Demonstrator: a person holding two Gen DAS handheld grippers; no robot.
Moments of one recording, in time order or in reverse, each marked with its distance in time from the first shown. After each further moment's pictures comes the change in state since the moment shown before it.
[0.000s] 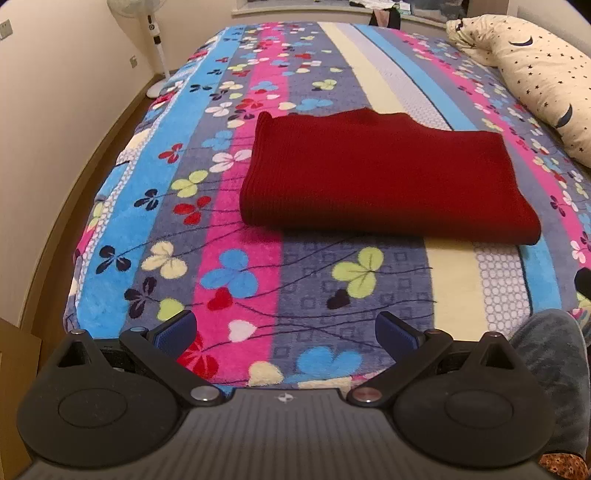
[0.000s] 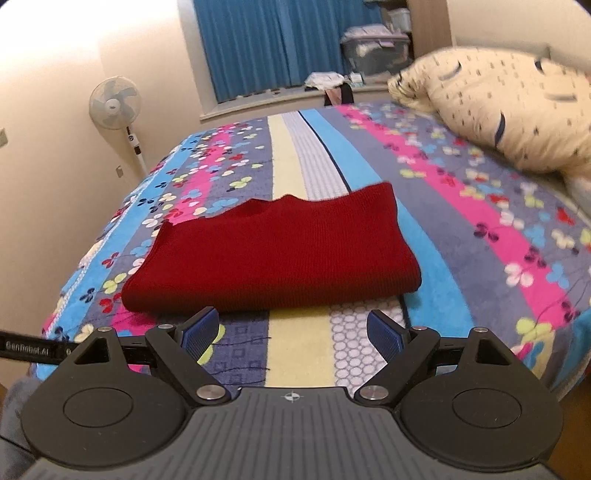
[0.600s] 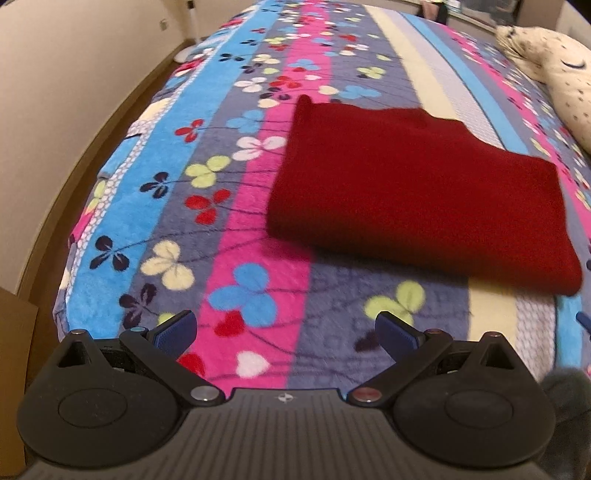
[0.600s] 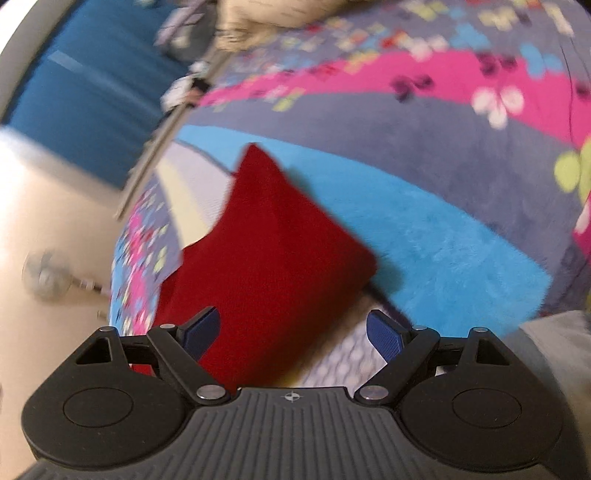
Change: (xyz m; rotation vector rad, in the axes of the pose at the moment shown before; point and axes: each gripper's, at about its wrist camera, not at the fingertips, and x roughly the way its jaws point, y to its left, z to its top) left arm 0.070 0.027 0.052 -0.136 0.085 0.052; right arm 0.176 -0.172 0.012 0.824 0.067 0.025
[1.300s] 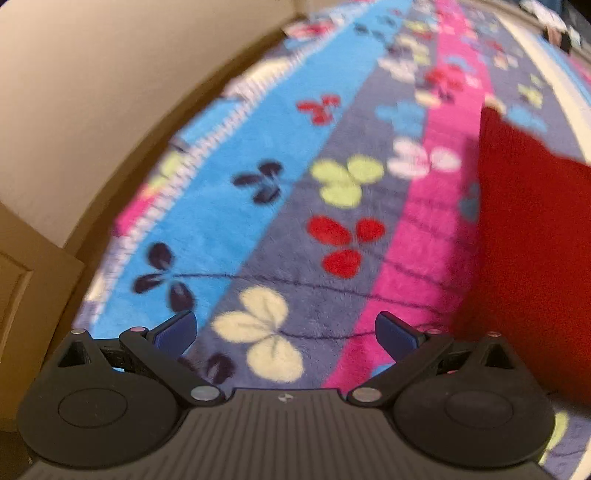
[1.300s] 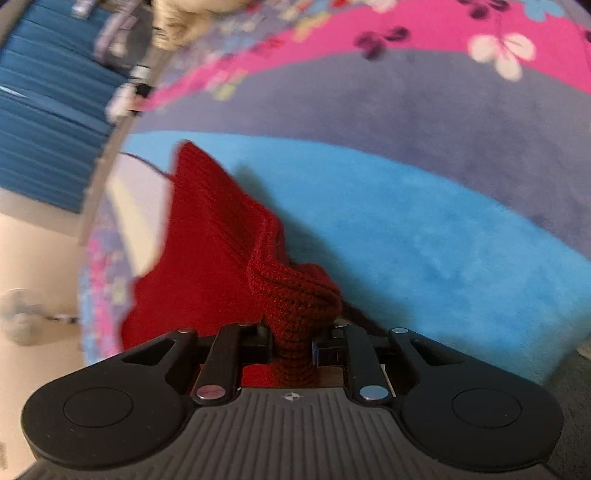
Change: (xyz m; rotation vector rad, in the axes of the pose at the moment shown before) left arm 0.141 0.097 0.059 -0.222 0.074 0.219; right arm 0.076 0.010 0.016 0.071 0.005 -0.170
